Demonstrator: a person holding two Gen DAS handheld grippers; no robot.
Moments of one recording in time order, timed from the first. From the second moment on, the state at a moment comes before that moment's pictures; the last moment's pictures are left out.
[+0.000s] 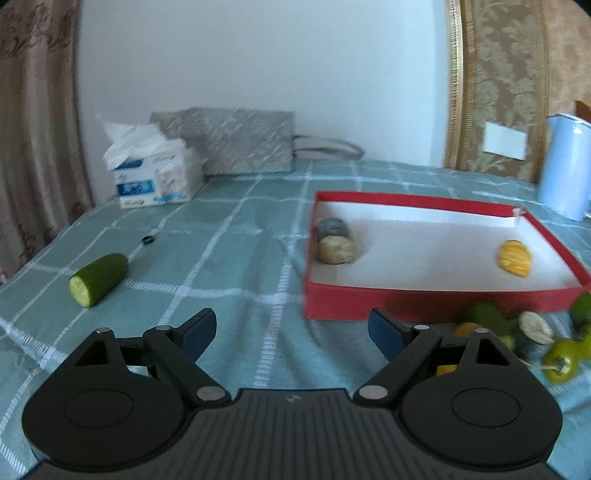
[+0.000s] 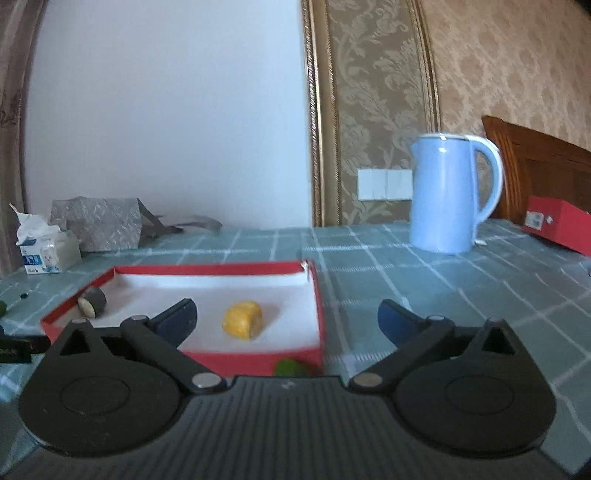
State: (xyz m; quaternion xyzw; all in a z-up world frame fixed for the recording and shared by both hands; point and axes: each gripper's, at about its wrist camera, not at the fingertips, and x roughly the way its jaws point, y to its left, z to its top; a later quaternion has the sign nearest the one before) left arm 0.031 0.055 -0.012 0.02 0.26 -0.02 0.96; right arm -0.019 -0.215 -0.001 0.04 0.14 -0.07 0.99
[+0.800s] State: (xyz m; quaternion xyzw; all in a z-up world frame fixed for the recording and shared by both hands) left arm -0.004 0.039 -0.017 0.03 0.24 -0.07 0.97; right arm -0.029 -0.240 -0.009 0.09 0.16 -0.09 0.98
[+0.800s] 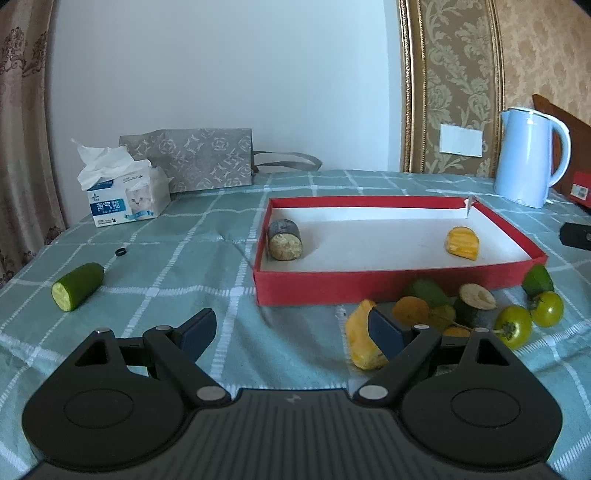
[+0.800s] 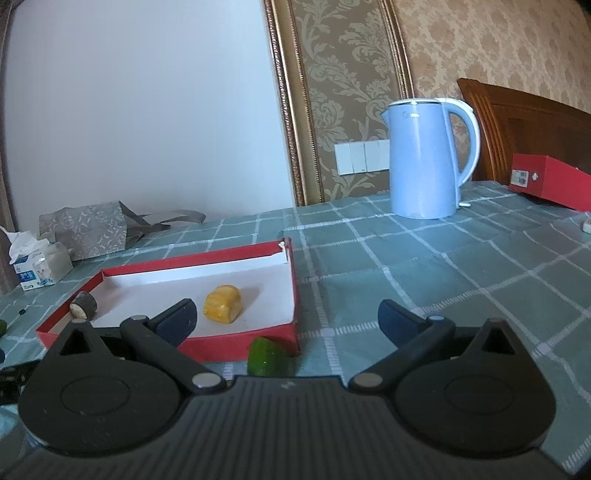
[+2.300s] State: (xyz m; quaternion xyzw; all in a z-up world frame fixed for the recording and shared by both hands) left arm 0.025 -0.004 -0.027 0.10 0.29 -0.13 0.94; right arm -0.024 -0.238 -0.012 0.09 0.17 -0.08 0.98
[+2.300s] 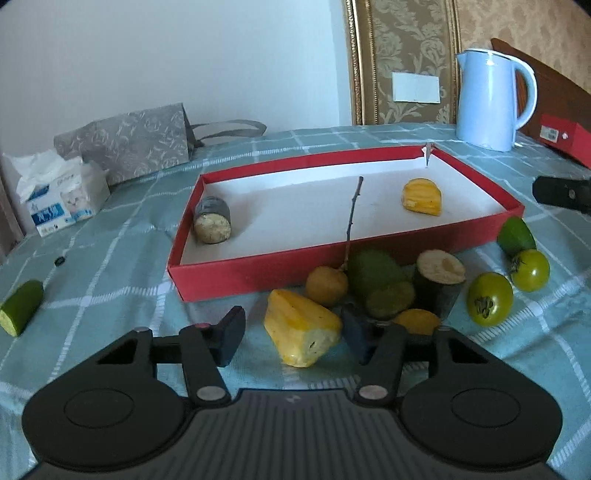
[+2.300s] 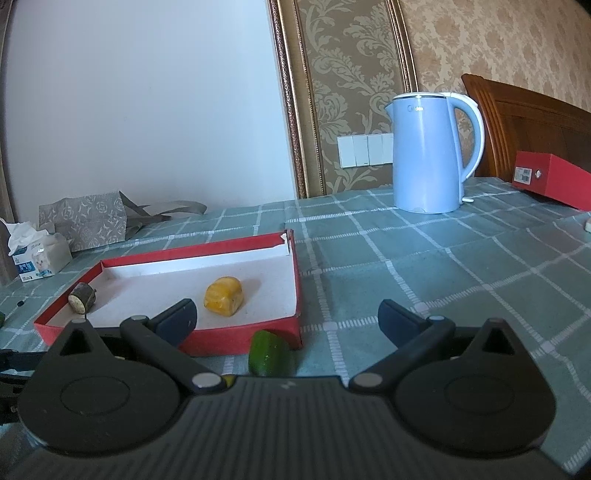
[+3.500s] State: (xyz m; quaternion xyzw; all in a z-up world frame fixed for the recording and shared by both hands) left arm 0.026 0.017 -0.020 0.04 0.28 -0.11 0.95; right arm -0.053 -0.266 -0.017 0.11 0.16 -0.09 0.98
